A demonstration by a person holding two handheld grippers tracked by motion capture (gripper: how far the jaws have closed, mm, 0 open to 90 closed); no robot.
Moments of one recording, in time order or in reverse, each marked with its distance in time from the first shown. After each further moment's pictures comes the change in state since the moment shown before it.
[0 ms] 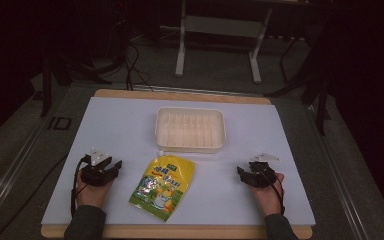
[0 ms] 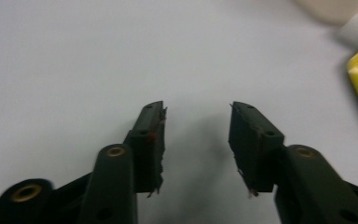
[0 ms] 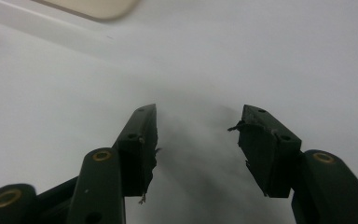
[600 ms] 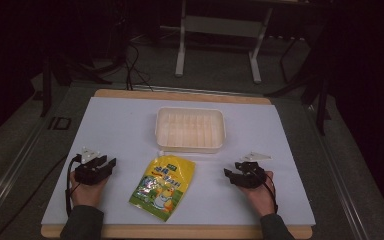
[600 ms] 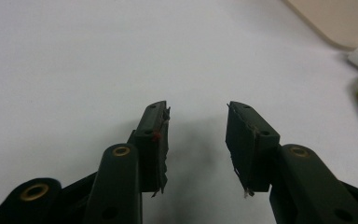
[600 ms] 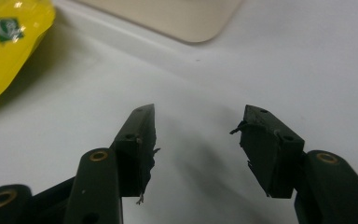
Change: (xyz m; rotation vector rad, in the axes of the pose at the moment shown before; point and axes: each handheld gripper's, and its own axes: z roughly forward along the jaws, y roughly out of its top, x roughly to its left) left arm 0.017 -0.003 -0.002 -0.015 -0.013 -0.084; right arm 0.030 0.014 -0.003 -0.012 0.183 -0.057
